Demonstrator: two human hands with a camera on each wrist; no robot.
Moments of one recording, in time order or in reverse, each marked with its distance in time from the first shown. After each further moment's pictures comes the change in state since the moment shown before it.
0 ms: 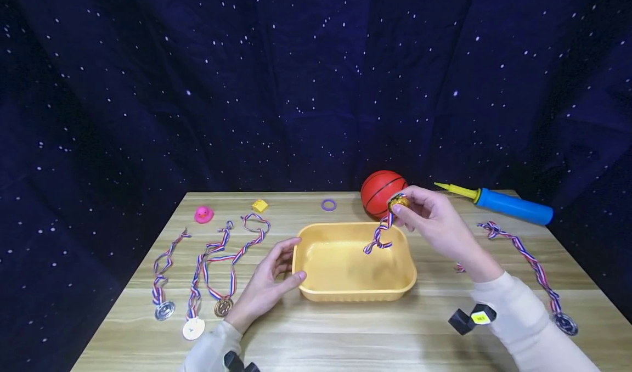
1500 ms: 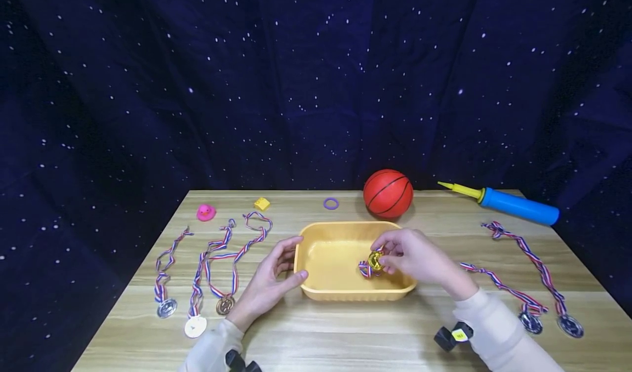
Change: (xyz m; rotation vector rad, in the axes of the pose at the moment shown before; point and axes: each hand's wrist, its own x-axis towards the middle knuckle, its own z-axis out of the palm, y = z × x) left_hand 0.000 0.001 -0.001 -0.016 -0.008 0.016; right_hand -0.015 0.043 0.042 -0.142 -0.368 0.064
